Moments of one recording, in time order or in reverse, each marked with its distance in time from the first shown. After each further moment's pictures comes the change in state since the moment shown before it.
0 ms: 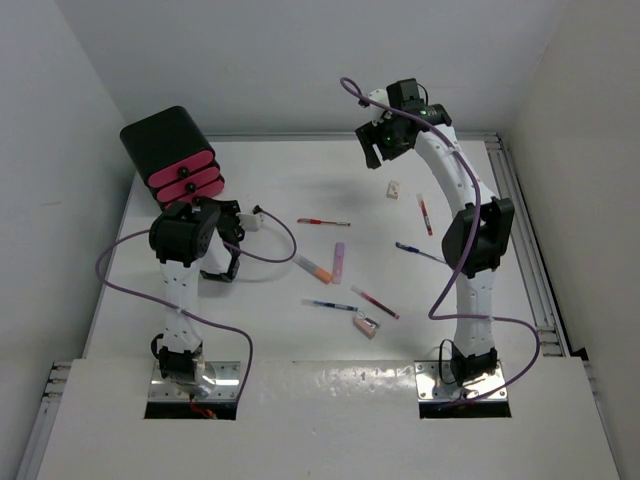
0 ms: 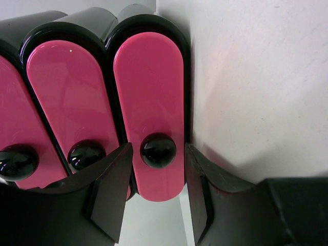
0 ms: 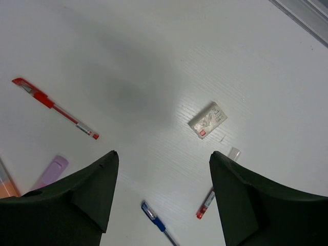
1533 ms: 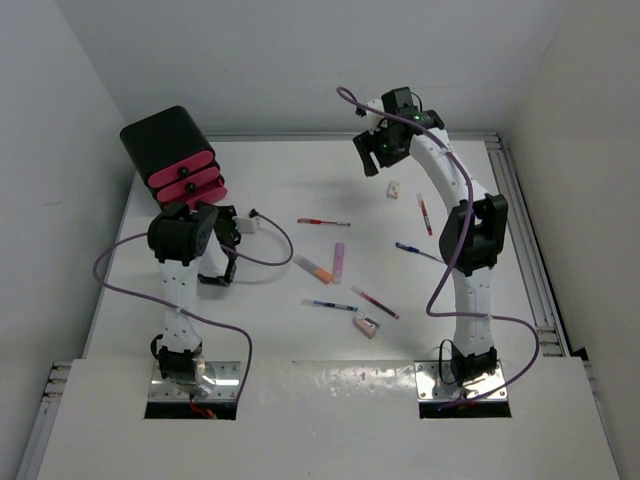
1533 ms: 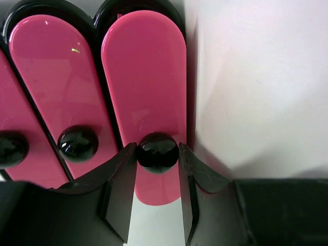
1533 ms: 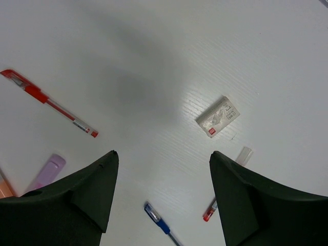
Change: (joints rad) left arm 0.021 0.015 -0.031 0.044 0.008 0.018; right arm 0.006 0.031 -0.044 0.016 0.000 0.008
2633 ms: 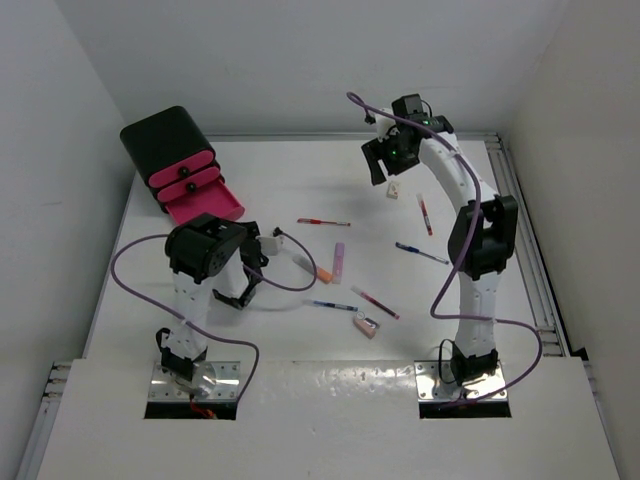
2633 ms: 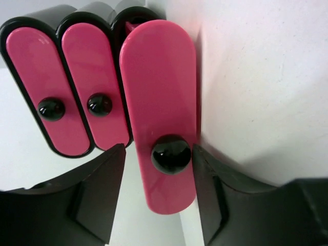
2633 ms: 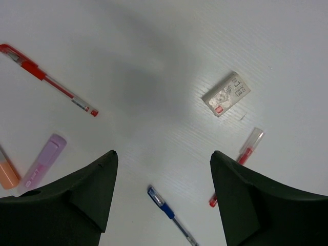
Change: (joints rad) left arm -0.301 -0.126 -0.203 -0.014 -0.304 -0.124; right arm -0.042 -0.066 -0.135 0.014 -0.048 0.001
